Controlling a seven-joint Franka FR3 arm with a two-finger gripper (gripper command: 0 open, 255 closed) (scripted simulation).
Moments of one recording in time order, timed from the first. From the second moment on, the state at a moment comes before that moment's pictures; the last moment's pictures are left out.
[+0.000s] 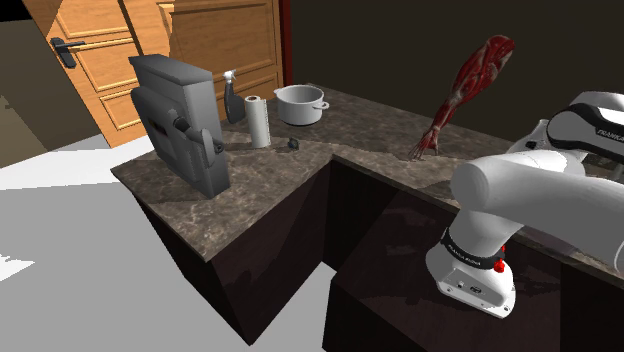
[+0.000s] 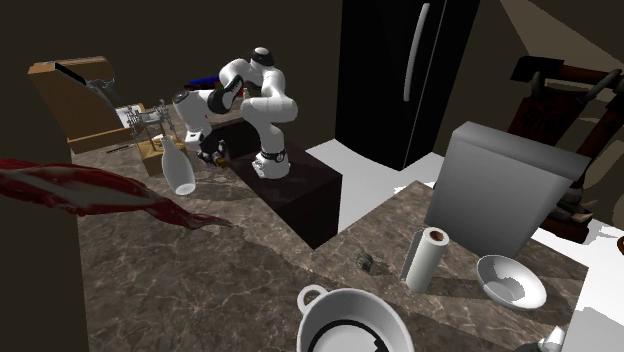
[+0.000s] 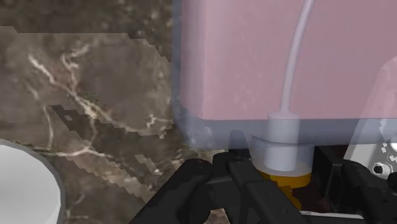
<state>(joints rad) -0.70 -1.29 -1.35 -2.83 -1.15 1.57 -0.99</state>
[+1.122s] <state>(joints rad) -0.70 -1.33 -1.07 -2.74 -0.90 1.40 -1.01</state>
